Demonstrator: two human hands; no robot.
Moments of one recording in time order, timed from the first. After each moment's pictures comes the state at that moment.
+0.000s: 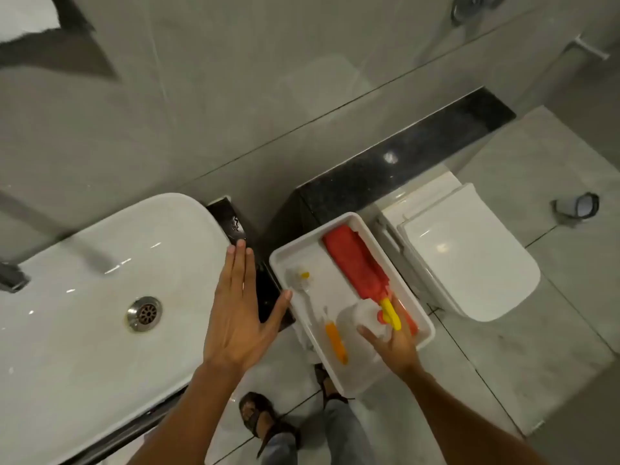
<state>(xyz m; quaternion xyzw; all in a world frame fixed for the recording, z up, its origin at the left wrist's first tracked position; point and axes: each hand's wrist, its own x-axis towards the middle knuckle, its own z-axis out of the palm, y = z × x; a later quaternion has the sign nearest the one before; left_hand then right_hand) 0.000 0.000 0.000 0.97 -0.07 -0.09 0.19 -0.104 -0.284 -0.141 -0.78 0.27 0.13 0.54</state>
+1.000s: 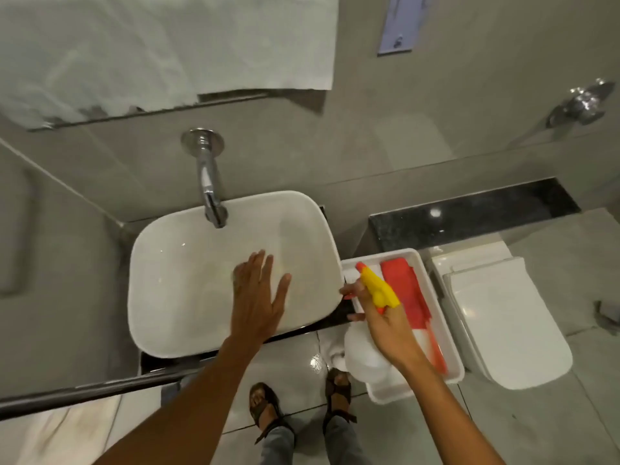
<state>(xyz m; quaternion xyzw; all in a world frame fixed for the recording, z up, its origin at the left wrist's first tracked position) -0.038 0.135 0.014 0.97 0.06 0.04 0.24 -0.049 -0.117 0.087 -0.74 0.05 0.12 0.66</state>
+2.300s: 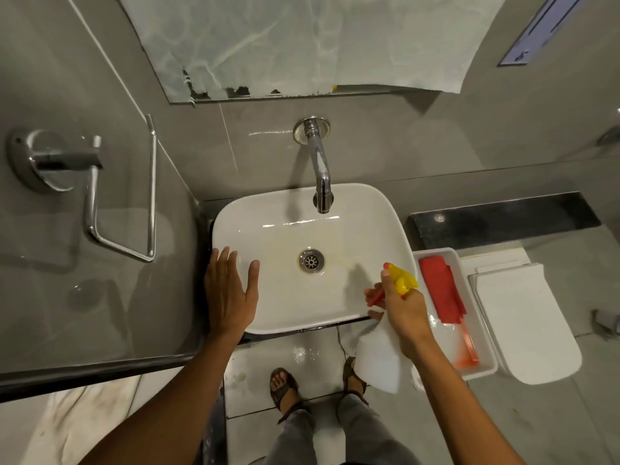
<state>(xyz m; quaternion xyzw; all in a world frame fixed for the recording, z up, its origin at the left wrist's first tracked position) -0.081 0.338 -0.013 0.94 0.21 0.07 0.26 -0.068 0.034 0.097 -0.72 0.30 0.11 0.61</state>
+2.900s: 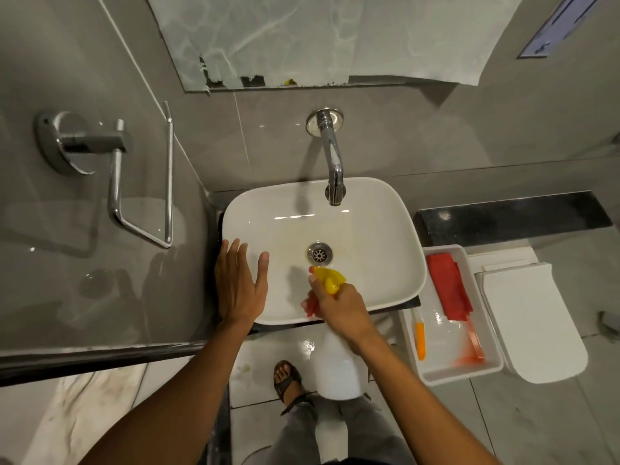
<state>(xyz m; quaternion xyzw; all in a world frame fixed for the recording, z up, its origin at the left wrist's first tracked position) -0.082 0.340 -0.018 0.94 0.20 0.08 0.25 -0.087 0.134 0.095 -0.78 0.14 0.27 0.54</state>
